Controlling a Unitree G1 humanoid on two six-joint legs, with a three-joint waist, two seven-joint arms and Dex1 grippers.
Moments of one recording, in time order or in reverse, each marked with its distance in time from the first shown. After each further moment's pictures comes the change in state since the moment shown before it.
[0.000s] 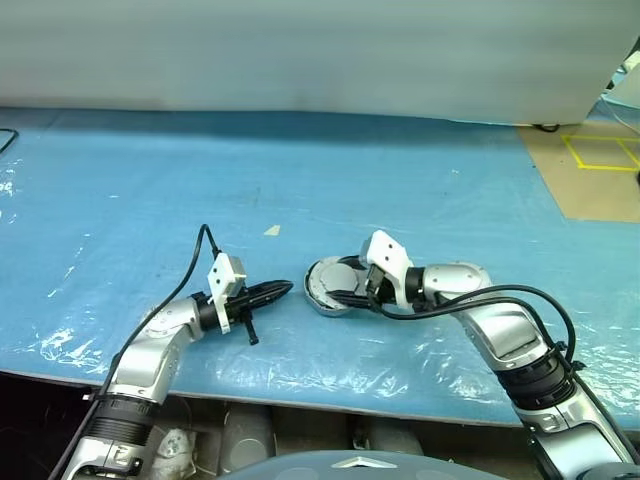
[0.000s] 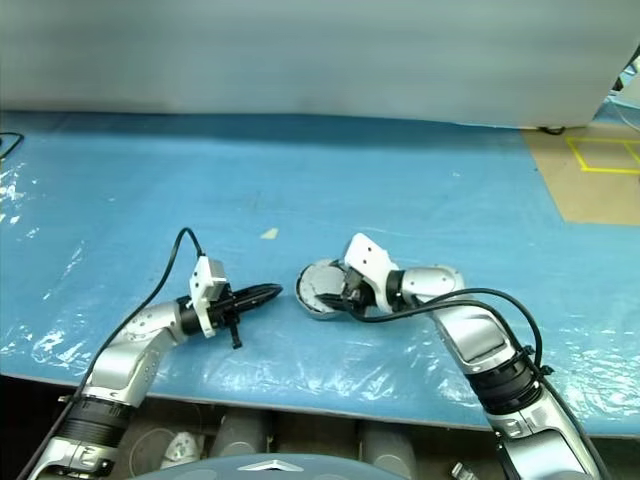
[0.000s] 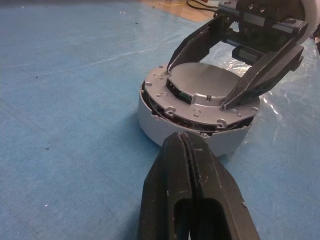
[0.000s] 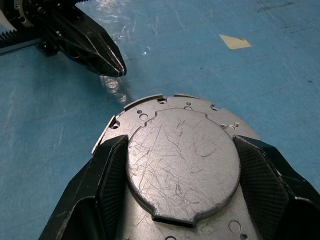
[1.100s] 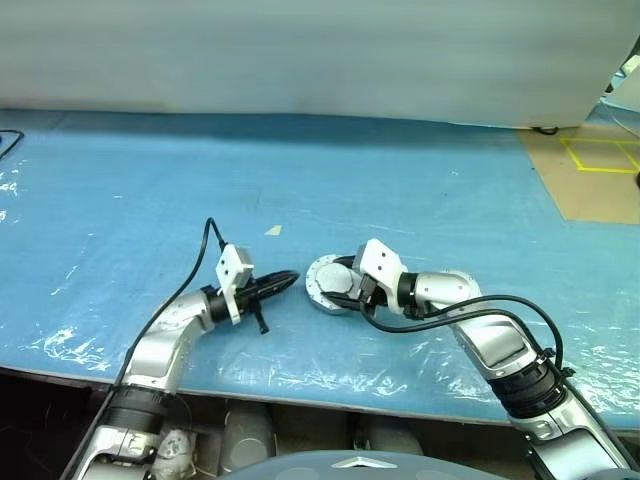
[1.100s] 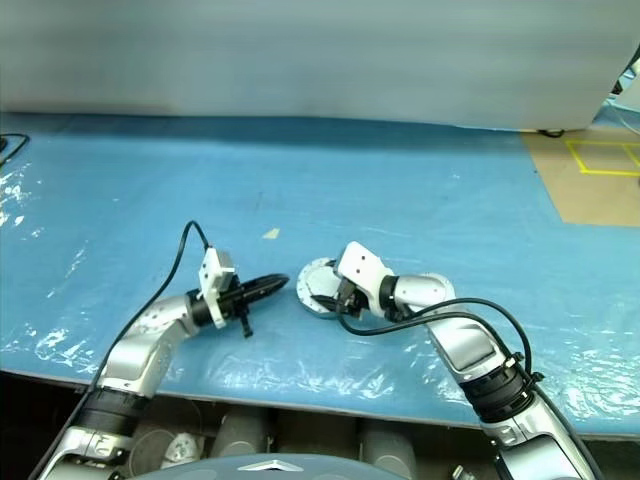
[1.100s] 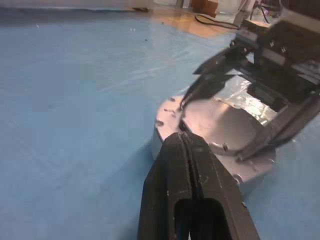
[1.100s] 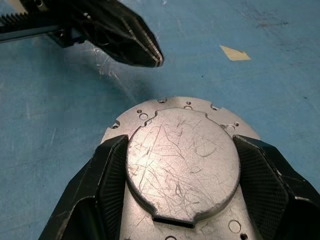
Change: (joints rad) left arm -0.102 -0.069 -0.004 0.032 0.019 0.020 0.078; right arm 0.040 -0.009 0.045 0.060 -0.055 -0.178 -0.042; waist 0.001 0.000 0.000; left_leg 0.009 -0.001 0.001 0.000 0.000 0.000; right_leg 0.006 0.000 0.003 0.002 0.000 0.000
